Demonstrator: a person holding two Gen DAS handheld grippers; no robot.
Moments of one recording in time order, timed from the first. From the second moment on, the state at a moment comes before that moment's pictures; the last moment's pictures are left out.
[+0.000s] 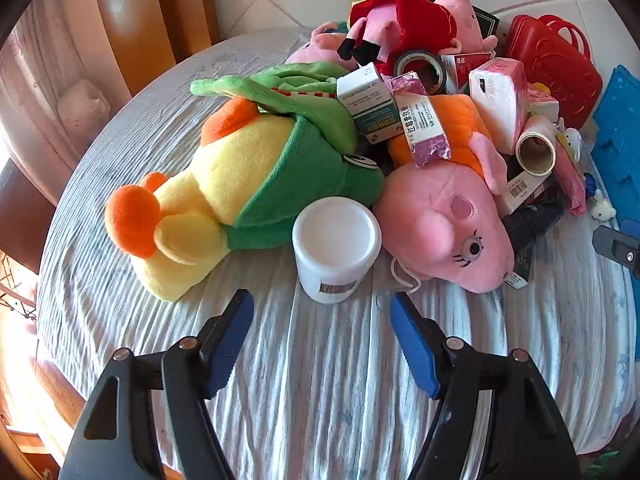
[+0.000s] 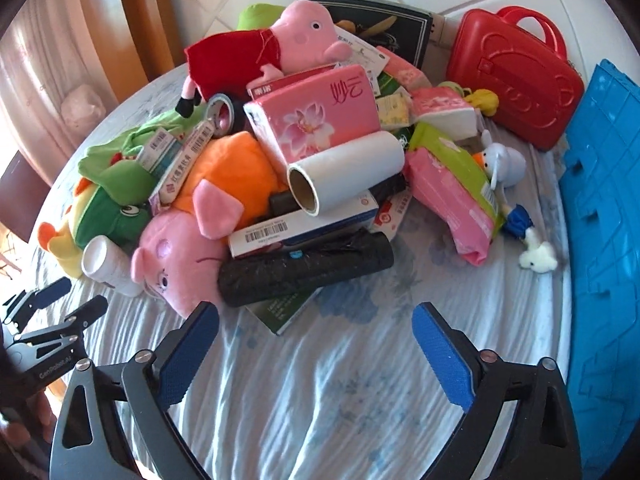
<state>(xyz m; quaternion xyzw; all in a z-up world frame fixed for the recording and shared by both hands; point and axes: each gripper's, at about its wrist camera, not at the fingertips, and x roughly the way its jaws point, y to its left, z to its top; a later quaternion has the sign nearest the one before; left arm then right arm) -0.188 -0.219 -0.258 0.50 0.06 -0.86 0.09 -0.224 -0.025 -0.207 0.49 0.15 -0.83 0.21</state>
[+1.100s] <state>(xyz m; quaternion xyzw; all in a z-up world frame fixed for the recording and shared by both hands) -0.234 -0.260 -0.277 0.51 0.04 -0.86 0.04 -0.246 -0.186 -0.269 0.52 0.19 -0.80 0.23</state>
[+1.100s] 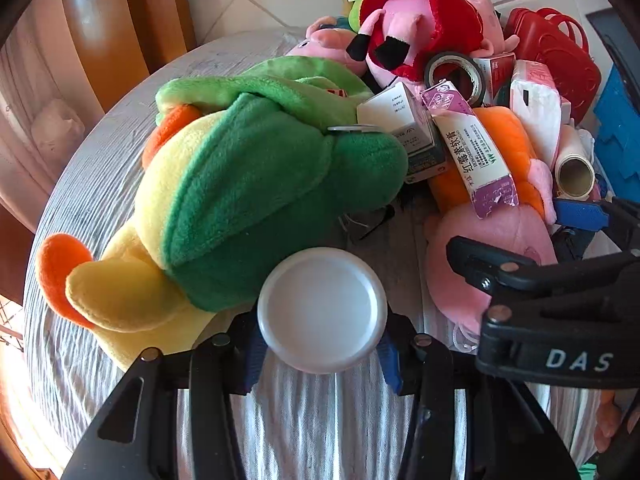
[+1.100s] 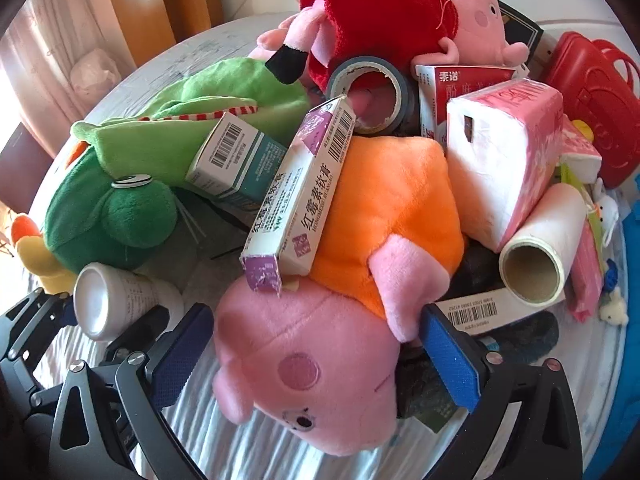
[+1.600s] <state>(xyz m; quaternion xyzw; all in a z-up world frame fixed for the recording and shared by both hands) -0.231 -0.265 -0.275 0.51 0.04 -0.86 0.04 -0.255 -0.186 -0.299 0.56 0.14 -0.78 0.24</state>
